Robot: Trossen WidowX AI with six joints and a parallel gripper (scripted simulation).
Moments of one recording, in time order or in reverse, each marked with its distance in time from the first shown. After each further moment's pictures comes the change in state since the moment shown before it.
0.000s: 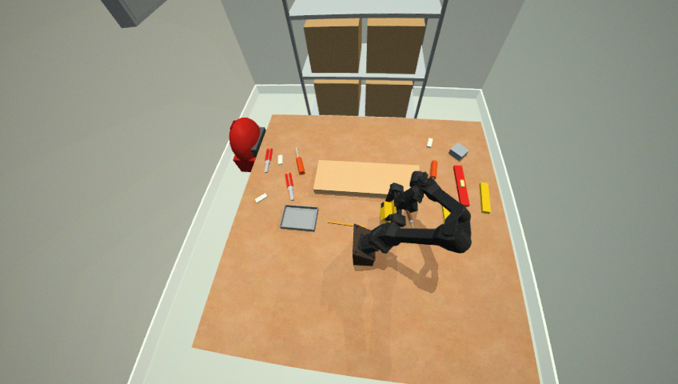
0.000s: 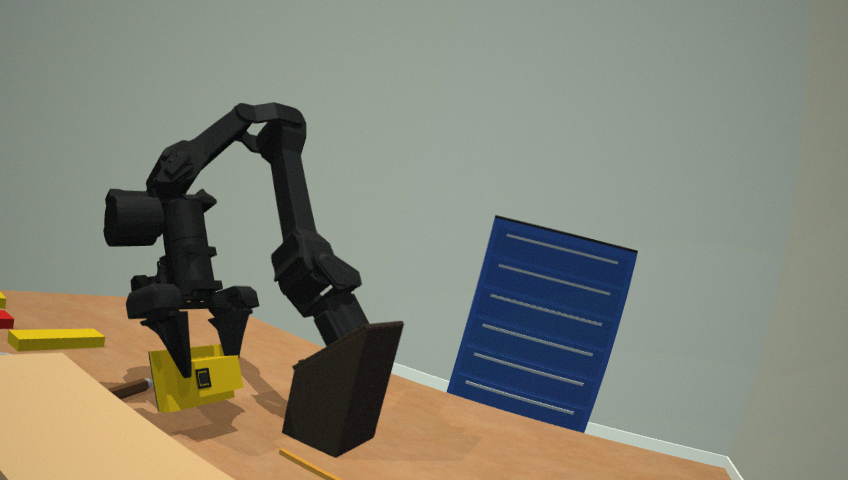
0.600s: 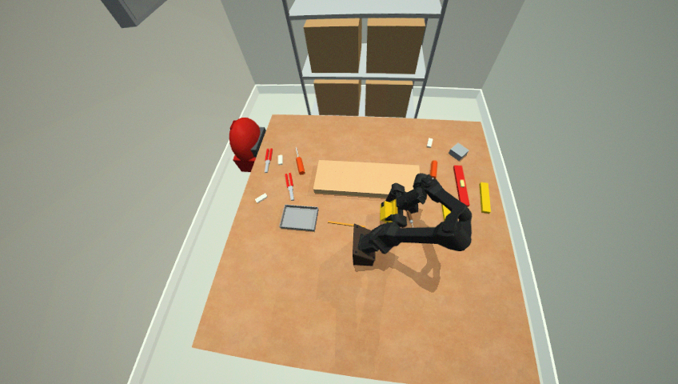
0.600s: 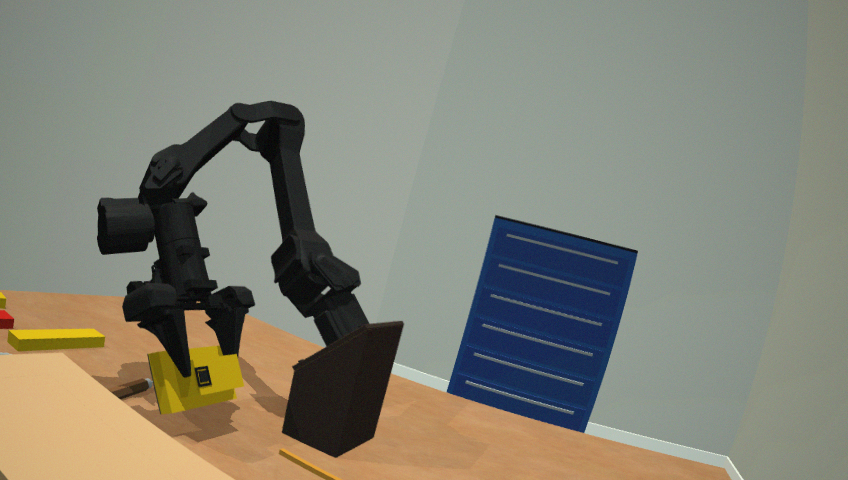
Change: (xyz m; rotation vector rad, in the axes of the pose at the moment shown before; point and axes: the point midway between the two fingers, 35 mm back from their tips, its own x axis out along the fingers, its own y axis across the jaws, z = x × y) arm -0.001 0.000 0.003 -0.003 0.087 0.003
